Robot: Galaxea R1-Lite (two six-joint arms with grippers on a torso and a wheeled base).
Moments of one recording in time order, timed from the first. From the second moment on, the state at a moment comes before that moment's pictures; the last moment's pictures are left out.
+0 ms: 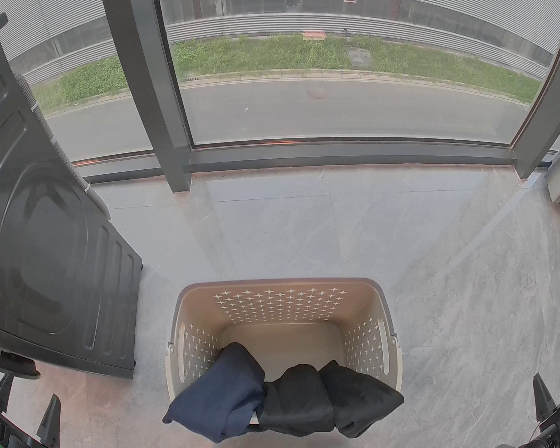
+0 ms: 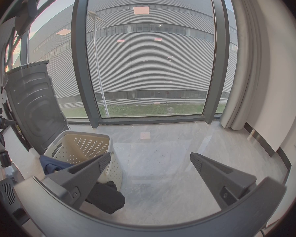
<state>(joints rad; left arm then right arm) 0.00 0.02 -0.02 0.00 0.00 -0.02 0.00 0.02 -0.02 0.00 -0.01 0.00</state>
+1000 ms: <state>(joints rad) 0.00 0.02 -0.02 0.00 0.00 -0.03 0.00 0.02 -0.02 0.00 -0.01 -0.01</state>
